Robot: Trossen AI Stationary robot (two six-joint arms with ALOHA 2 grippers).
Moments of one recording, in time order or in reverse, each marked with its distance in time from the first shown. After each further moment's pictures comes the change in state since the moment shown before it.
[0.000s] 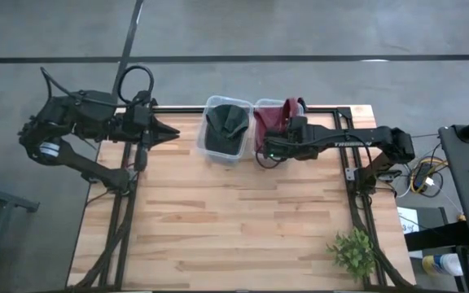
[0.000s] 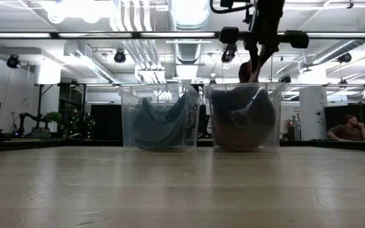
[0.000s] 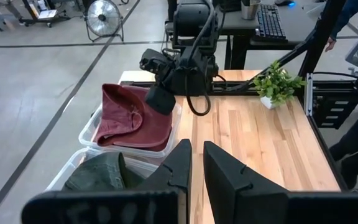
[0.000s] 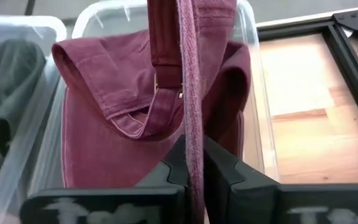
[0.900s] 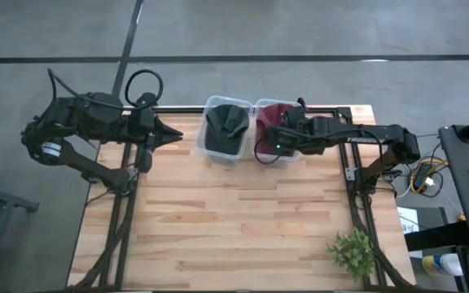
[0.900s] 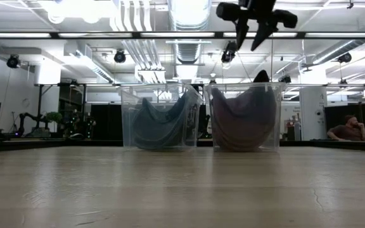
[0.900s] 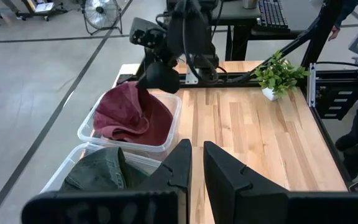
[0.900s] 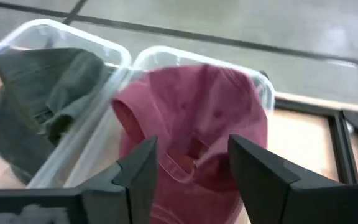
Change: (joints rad) left arm -0.001 0.022 0.000 -0.014 0.000 0.009; right arm 0.001 -0.052 0.120 0.026 0.069 -0.438
